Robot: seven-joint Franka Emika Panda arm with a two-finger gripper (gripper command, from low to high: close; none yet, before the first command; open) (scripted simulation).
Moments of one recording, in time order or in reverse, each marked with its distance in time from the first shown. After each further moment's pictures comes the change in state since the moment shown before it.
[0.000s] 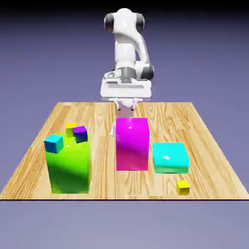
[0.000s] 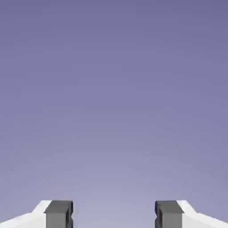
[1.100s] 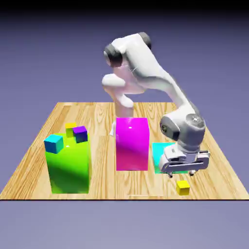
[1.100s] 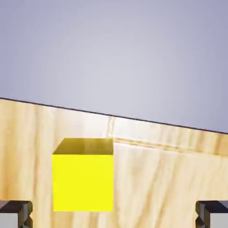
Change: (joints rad) arm -0.156 1.196 0.619 0.875 -0.375 -0.824 0.573
